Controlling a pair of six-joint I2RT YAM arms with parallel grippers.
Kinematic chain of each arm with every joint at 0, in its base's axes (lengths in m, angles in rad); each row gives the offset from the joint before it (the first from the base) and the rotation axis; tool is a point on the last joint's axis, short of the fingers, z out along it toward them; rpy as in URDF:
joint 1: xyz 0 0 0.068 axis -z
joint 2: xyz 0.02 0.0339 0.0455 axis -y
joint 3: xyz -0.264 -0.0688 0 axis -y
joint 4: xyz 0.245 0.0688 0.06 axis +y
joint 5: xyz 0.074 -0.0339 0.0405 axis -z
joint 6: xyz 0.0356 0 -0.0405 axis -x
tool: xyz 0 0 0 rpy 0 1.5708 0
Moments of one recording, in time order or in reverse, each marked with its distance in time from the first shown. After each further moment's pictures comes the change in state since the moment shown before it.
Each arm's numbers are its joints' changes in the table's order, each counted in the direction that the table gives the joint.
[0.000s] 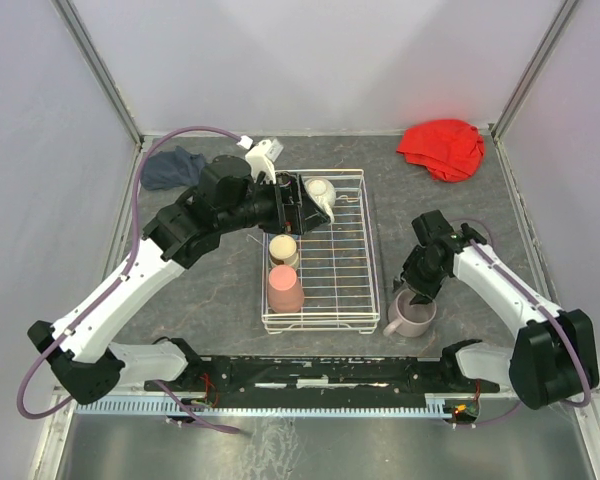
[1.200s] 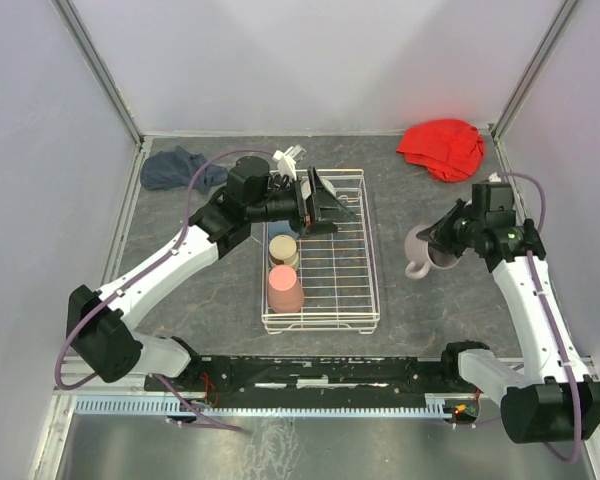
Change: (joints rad) left arm -0.089 -0.144 -0.229 -0.483 0.435 0.353; right arm 0.238 0.183 0.201 -0.099 -0.122 0.139
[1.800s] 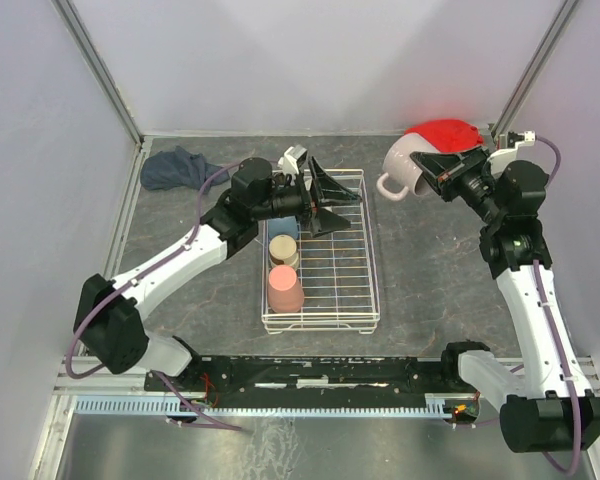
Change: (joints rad) left arm -0.001 -0.058 -0.050 -0.261 0.036 0.394; right arm 0.035 0.055 0.051 -0.704 -0.249 -0.385
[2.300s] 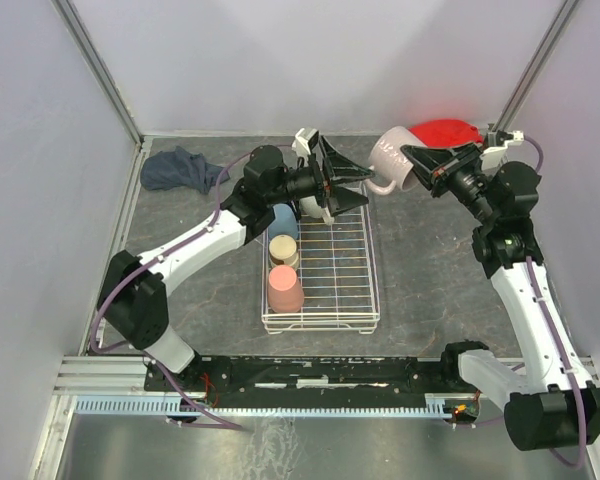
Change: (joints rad) left arm 0.002 -0.172 0.102 -0.251 -0.007 0.125; right arm -0.043 -0.012 -0.050 -0.228 -0.039 -0.251
